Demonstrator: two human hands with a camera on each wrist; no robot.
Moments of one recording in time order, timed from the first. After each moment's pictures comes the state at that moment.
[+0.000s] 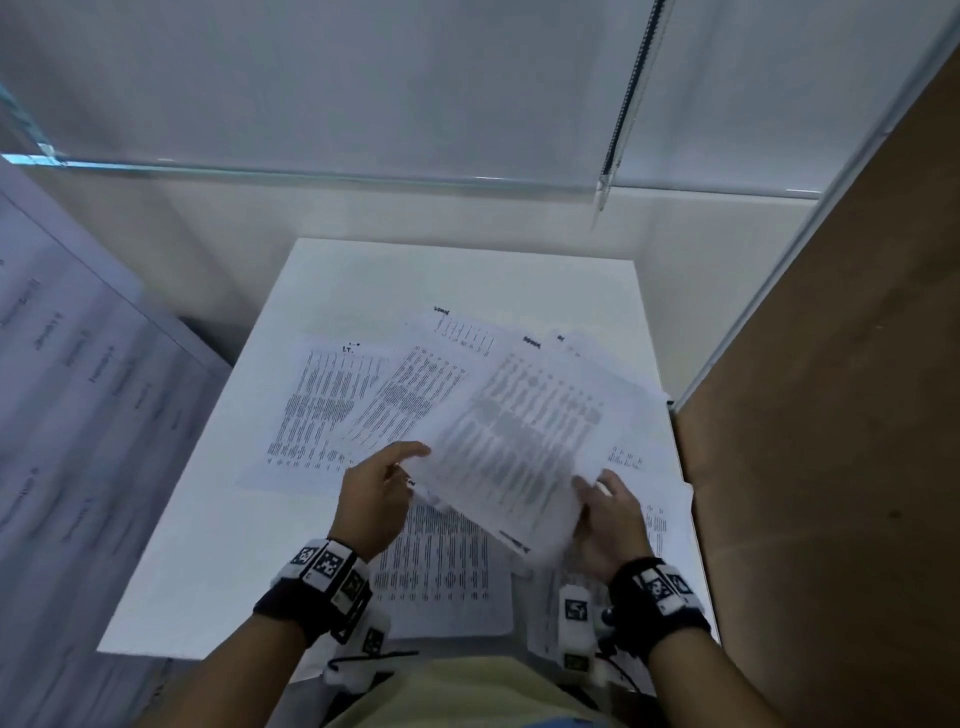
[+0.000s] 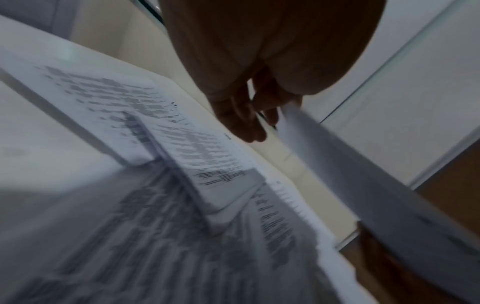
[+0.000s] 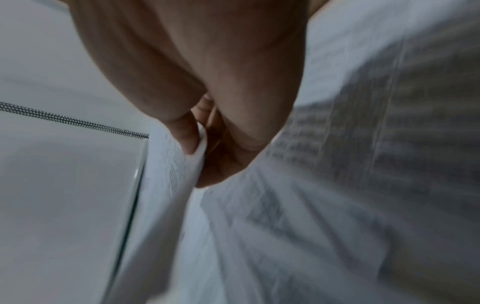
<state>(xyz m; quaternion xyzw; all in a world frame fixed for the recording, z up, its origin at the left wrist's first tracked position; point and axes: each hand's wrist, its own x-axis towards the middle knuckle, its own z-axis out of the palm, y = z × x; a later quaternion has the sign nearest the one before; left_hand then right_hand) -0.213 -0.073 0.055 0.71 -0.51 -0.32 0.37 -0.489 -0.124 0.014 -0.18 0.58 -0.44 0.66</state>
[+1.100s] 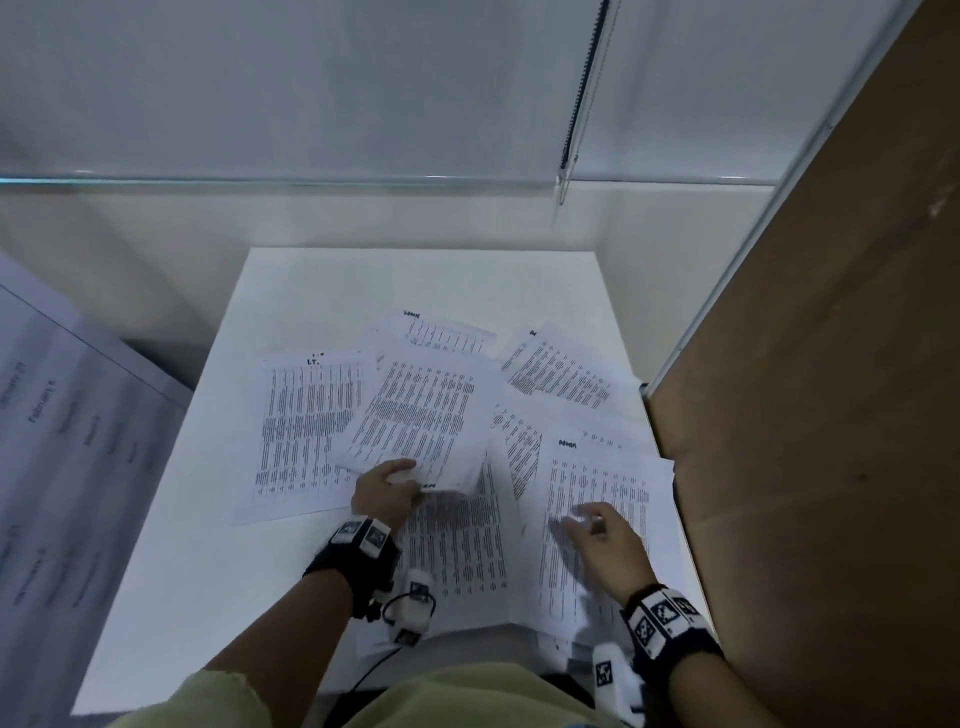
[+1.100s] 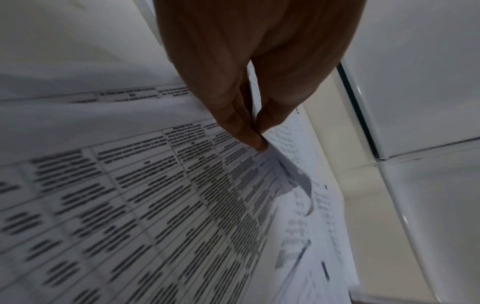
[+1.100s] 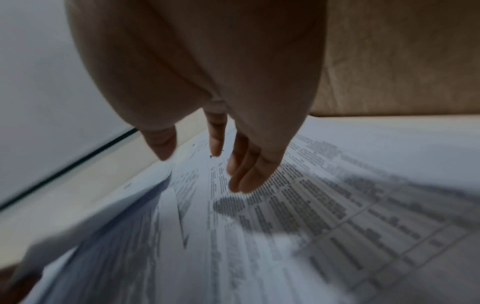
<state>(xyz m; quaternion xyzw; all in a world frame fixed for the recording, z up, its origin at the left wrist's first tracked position) -0.207 -0.116 -0.035 0.76 -0.33 -0.47 0.32 -0.510 -0.078 0.013 -0.45 0.73 -0.19 0.48</state>
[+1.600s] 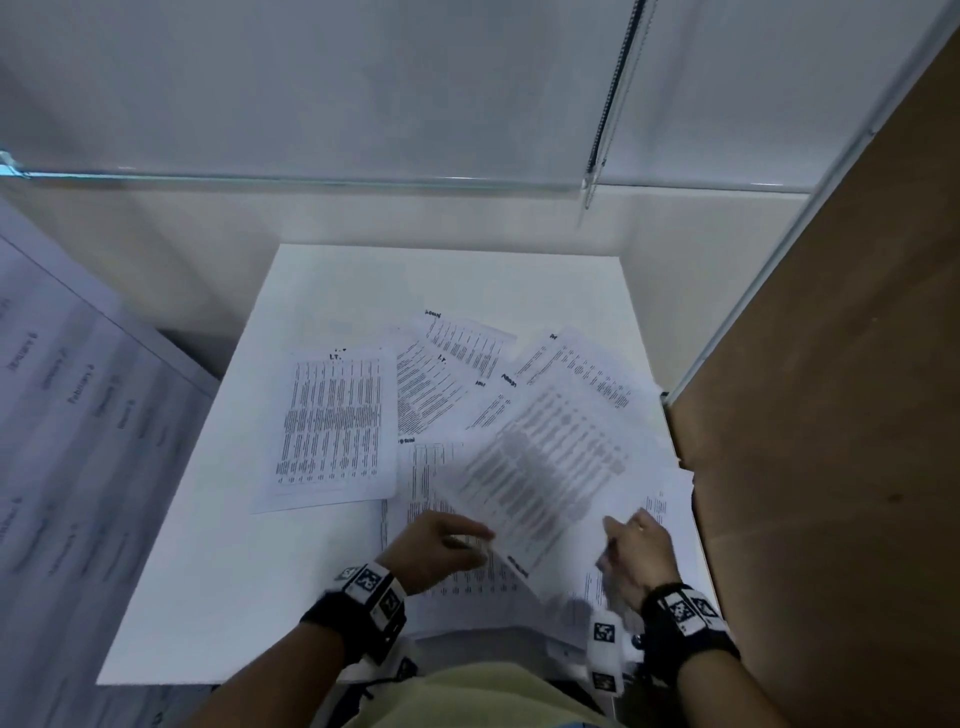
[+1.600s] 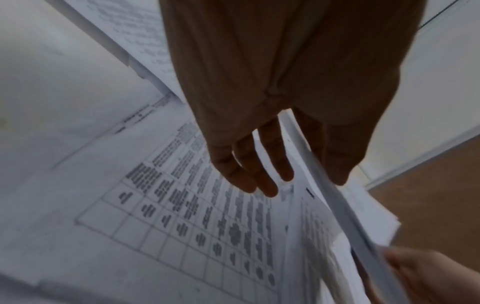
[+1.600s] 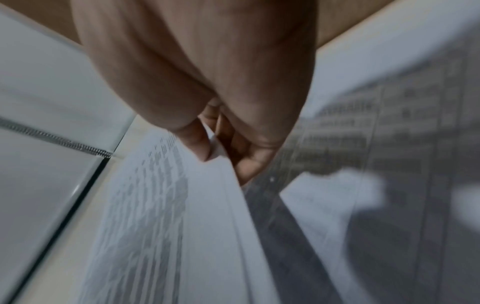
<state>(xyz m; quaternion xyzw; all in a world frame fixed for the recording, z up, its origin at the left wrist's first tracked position) -0.234 -0.065 0.012 0.58 -0.50 -0.61 0.19 -0.528 -0.096 -0.010 -0.21 0.73 -0.33 0.56</state>
